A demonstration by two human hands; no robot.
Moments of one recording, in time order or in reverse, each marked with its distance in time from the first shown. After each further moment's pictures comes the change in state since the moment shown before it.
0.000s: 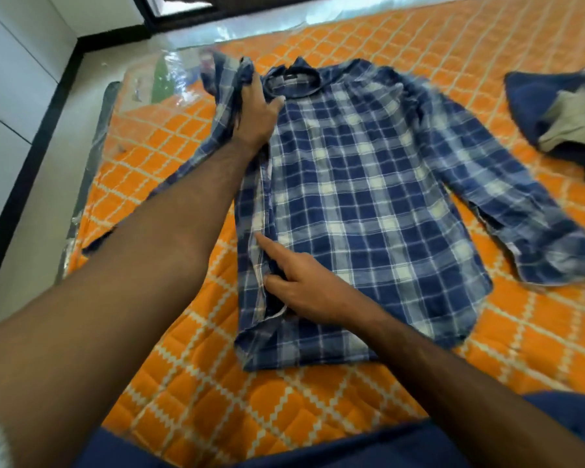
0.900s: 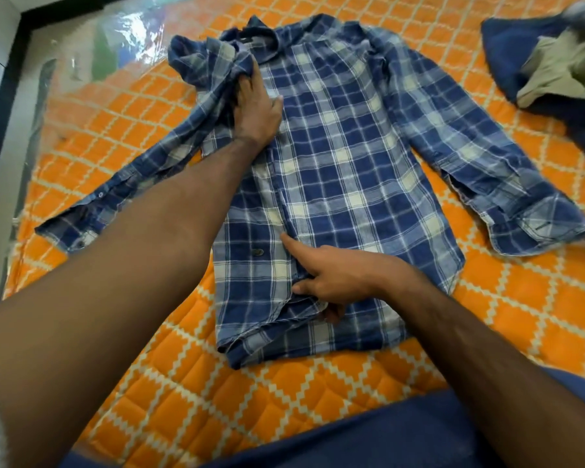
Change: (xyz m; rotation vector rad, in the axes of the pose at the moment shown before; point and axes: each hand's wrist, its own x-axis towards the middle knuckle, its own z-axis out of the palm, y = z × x) left_hand 0.001 -0.012 0.095 0.474 0.020 0.045; right_hand -0.027 0.055 -0.066 -0.291 -0.300 0.244
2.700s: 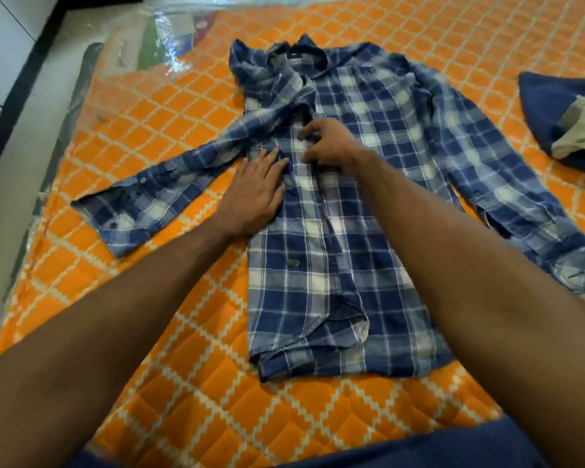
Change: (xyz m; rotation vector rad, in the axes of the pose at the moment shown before) left_hand -0.131 -0.093 -0.041 0.331 -0.170 0.364; right_hand 0.175 -0.003 -0.142 0.127 0.683 0.011
